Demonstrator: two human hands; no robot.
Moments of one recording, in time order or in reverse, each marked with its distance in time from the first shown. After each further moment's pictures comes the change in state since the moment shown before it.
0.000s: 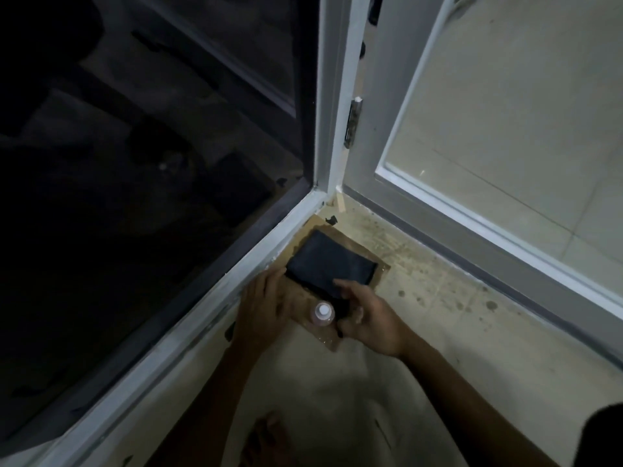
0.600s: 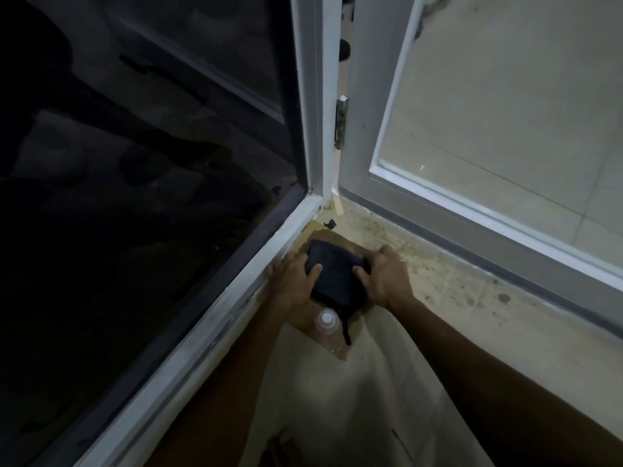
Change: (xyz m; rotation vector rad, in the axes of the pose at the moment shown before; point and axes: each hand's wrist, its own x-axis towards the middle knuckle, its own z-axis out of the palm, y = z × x) left_hand 0.088 0.049 -0.002 0.009 -0.262 -0.156; right_hand 0.073 0.017 -0.020 -0.413 0.322 0.290
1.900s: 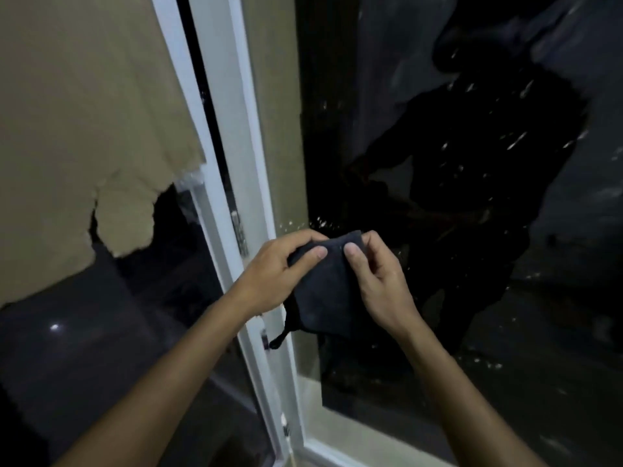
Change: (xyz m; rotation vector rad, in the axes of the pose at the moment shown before) left_hand -0.371 0.580 -0.815 -0.360 0.262 1.035; right_hand -0.343 -0.304 -0.901 0.897 0.673 -0.682
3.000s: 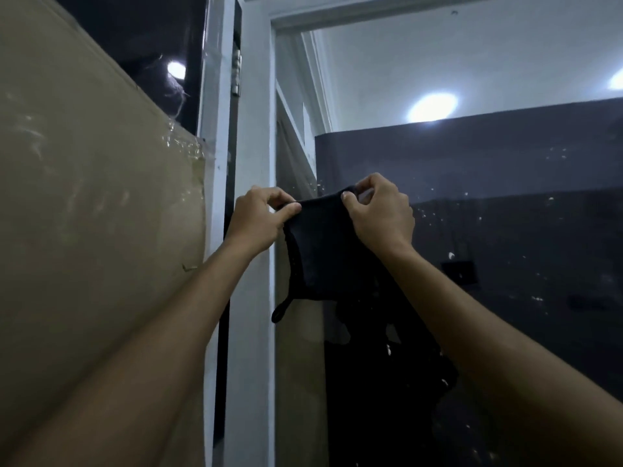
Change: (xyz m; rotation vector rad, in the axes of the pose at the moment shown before) left_hand 0.308 0.198 -0.330 0.131 0.631 0.562; right_hand 0.333 -0.383 0.010 -0.737 0.752 -0.525
